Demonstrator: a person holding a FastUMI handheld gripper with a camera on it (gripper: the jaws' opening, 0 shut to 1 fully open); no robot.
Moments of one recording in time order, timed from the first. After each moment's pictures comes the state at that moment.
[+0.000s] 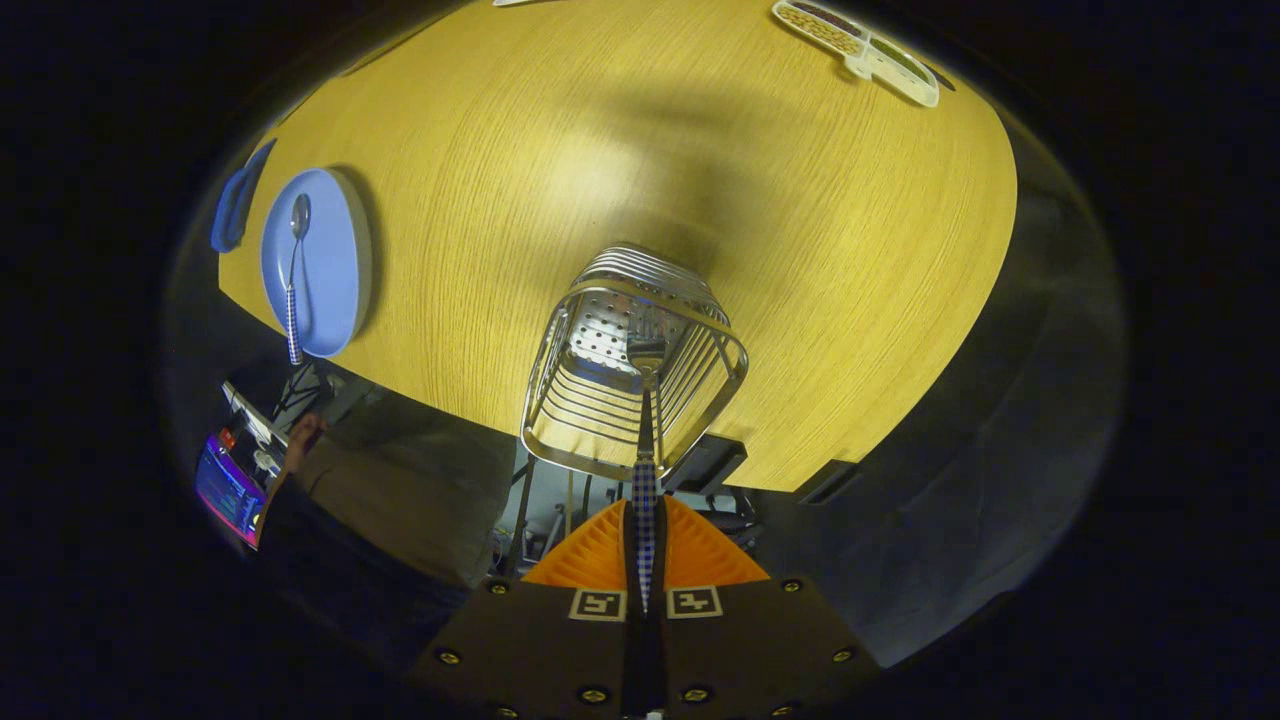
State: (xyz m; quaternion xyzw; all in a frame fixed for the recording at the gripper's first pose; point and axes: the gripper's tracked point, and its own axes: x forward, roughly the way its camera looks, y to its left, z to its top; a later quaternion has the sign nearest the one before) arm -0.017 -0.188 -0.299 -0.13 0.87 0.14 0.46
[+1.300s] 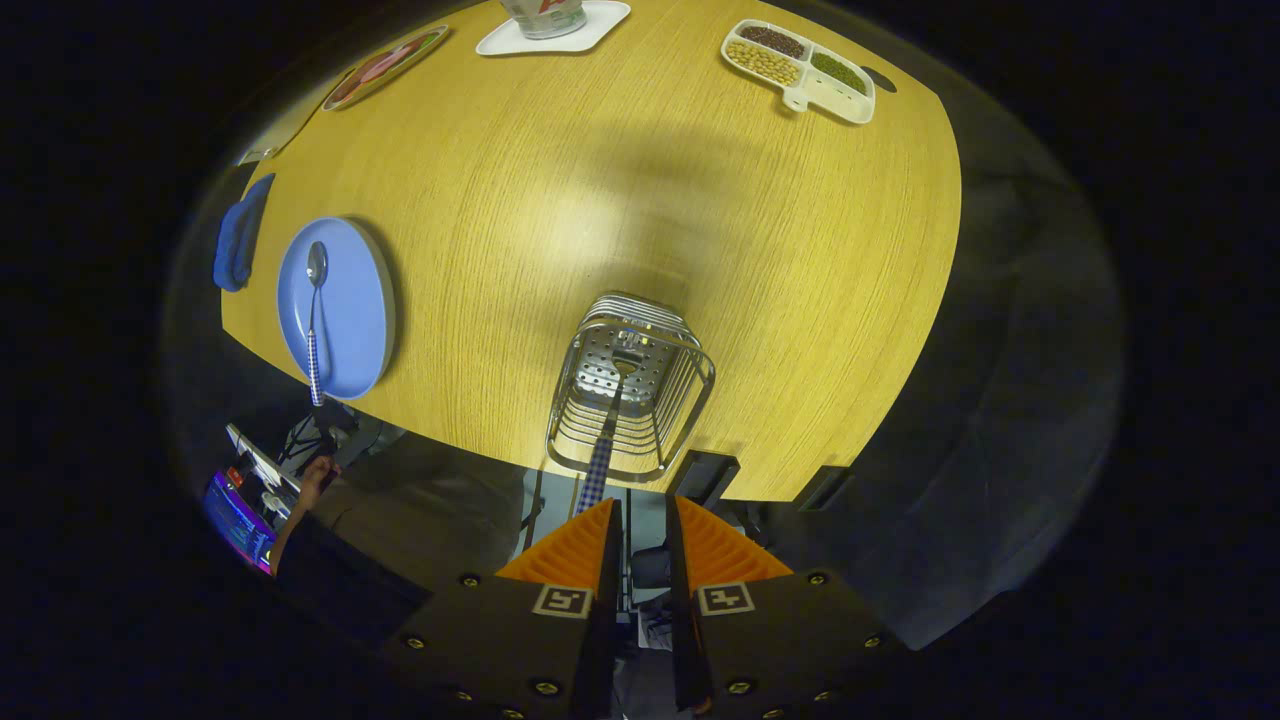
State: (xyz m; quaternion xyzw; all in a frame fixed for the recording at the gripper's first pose) arm -0.013 -0.170 -0.263 -0.11 0.83 0.11 0.54
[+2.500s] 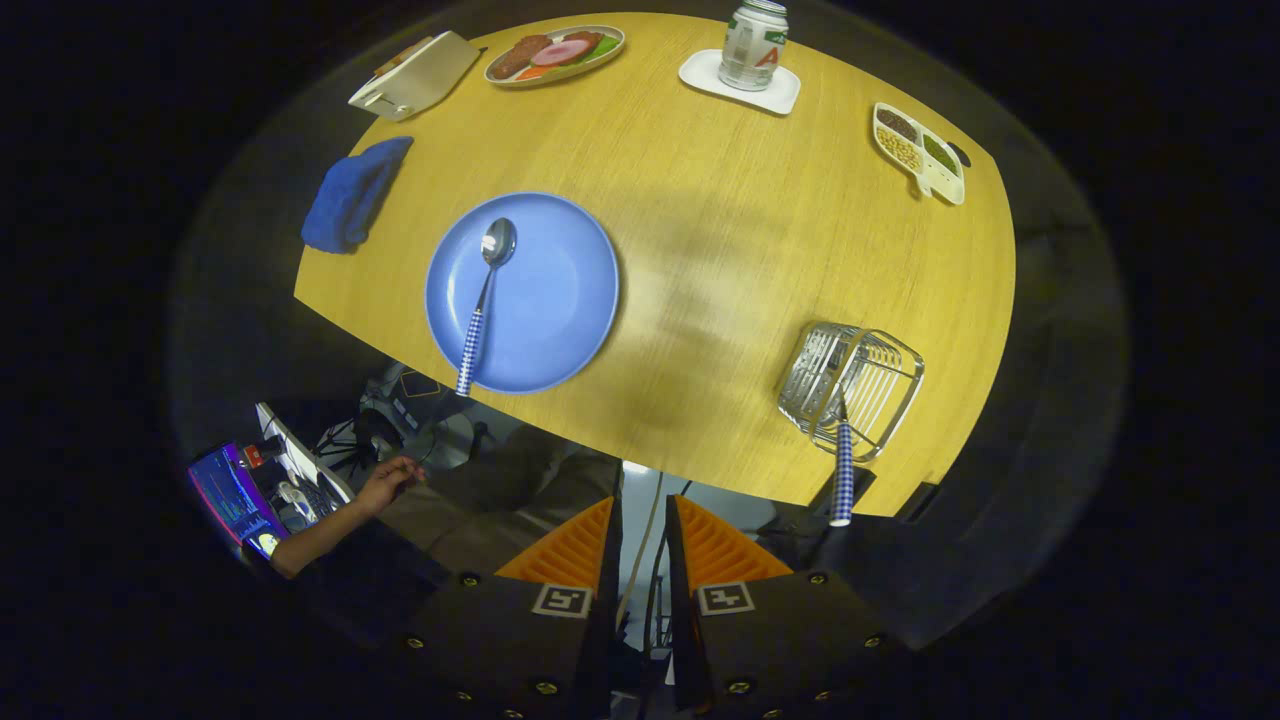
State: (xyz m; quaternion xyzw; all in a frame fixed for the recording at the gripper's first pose) arm -0.070 -0.003 -0.229 -0.06 0.77 0.20 0.61
